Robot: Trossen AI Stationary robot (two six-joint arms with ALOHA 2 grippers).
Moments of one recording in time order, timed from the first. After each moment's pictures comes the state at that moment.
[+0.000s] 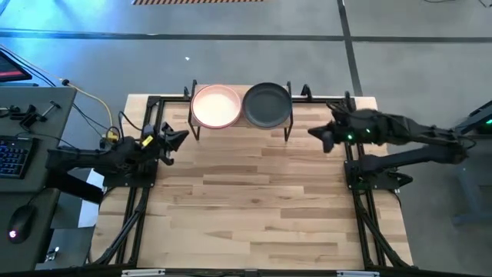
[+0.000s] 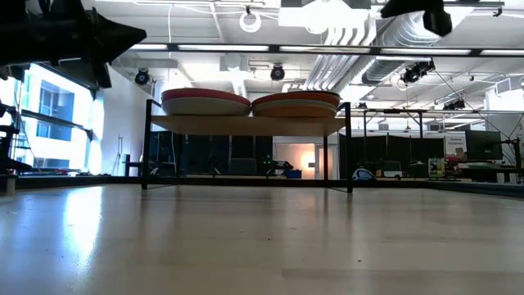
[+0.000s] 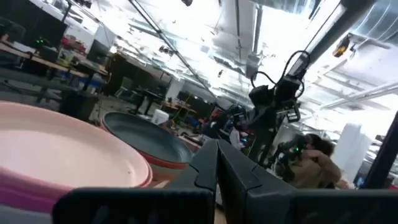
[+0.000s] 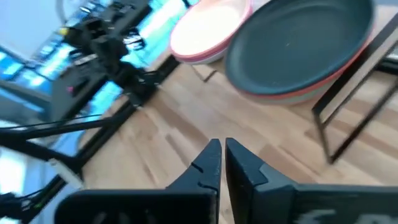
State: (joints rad) left arm 0.04 0.24 0.01 0.59 -0.34 -0.34; right arm -0.05 0.79 1.03 -0.72 0.23 0.75
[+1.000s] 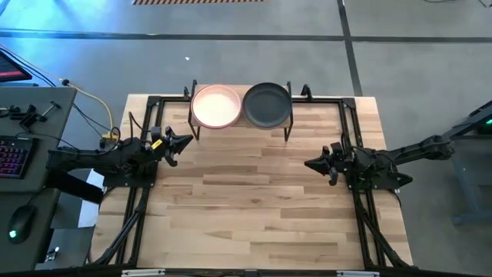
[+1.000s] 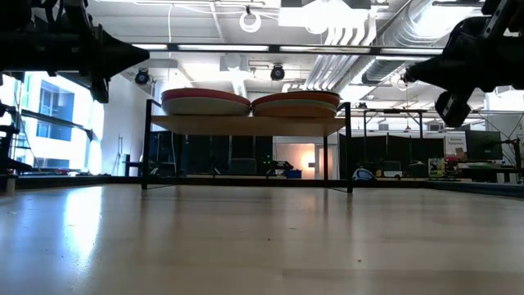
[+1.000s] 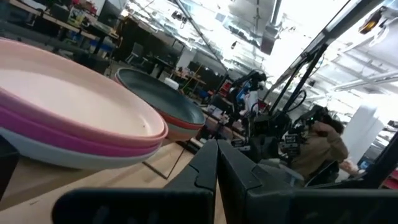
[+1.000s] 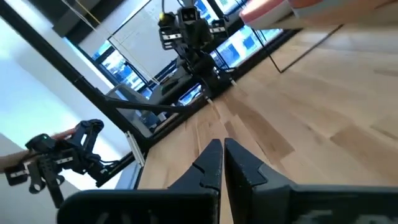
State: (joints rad) left arm 0.04 0.22 0.01 0.41 -0.34 -0.44; right arm 0.22 0.26 0.02 0.23 0.25 0.67
